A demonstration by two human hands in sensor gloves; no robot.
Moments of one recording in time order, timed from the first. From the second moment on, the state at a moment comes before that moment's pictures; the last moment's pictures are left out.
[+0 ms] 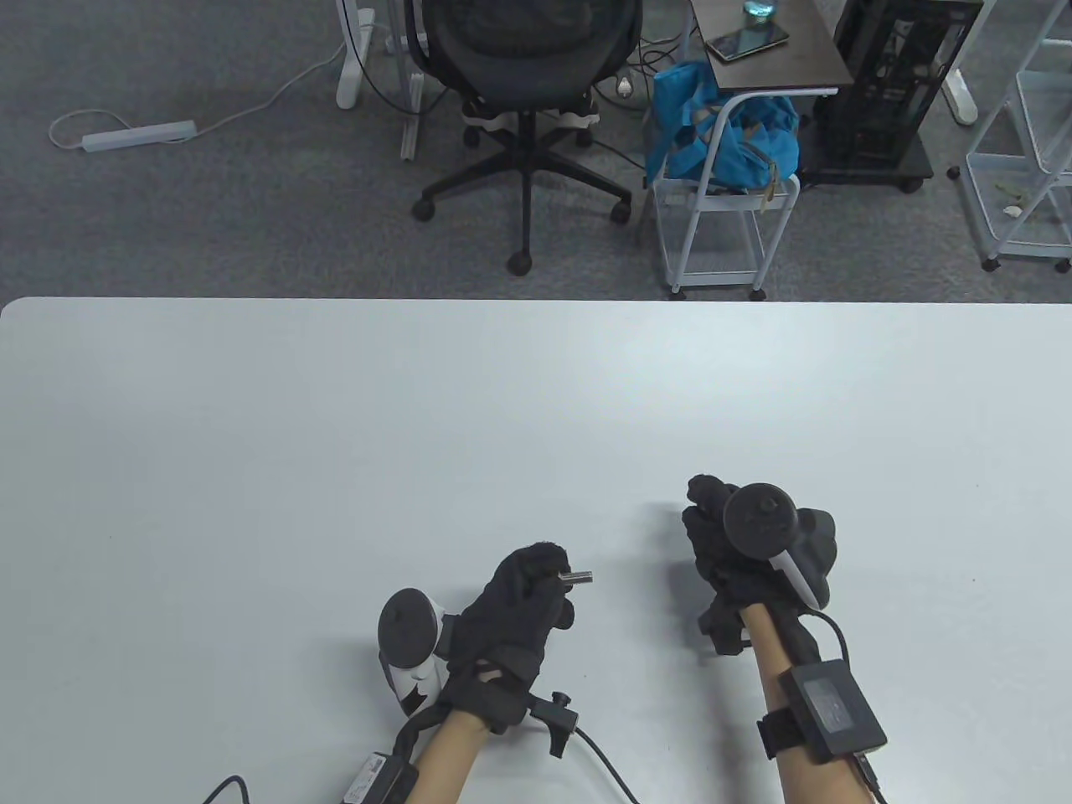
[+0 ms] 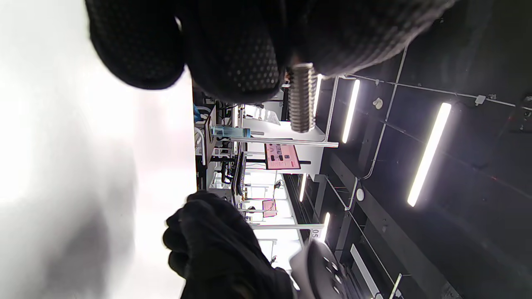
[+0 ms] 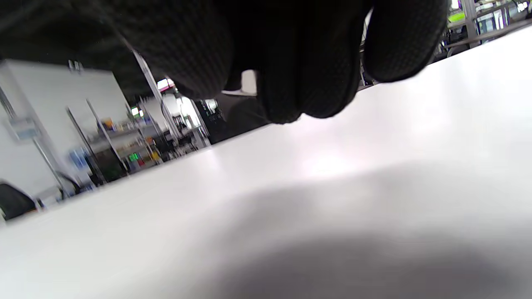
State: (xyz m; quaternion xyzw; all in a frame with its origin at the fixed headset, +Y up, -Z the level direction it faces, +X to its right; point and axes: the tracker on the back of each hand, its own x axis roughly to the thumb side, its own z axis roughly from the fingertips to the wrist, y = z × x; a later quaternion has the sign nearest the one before) left_hand -0.106 -0.752 -0.199 -0.02 -0.06 0.73 0.68; right_hand 0.195 -0.735 -0.300 -0.02 -0.02 0.98 0.18
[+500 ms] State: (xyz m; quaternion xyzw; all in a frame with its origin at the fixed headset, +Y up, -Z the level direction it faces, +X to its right) left_hand -0.119 -0.754 -0.198 -0.01 -0.04 0.73 0.69; right_hand 0.182 -0.765 -0.325 0.00 0.04 1.00 0.02
